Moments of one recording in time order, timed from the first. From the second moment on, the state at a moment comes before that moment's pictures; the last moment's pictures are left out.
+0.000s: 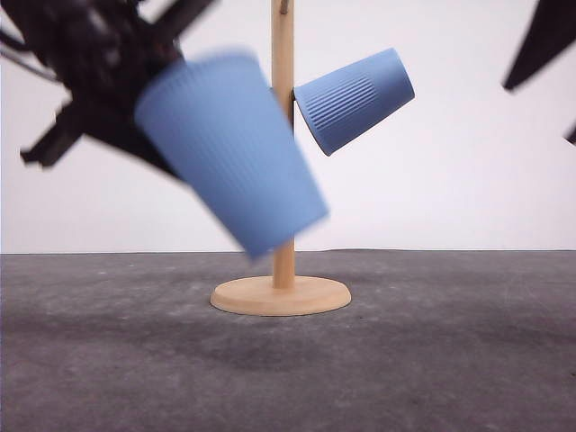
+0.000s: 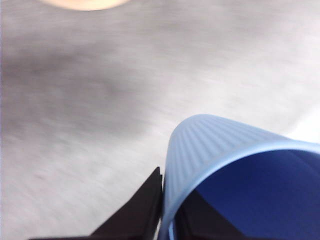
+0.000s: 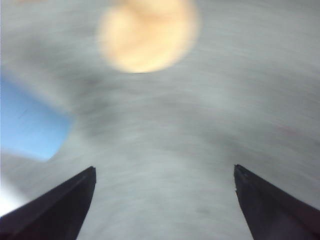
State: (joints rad) left_arx -0.55 1.40 1.11 -0.80 0.54 -0.34; right_arx 0.24 0.88 0.83 -0.78 -0.55 0.00
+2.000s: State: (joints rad) left_arx -0.71 1.40 1.40 -0.93 0.66 -0.27; right_arx 0.74 0.79 0.83 -0.84 -0.49 -0.07
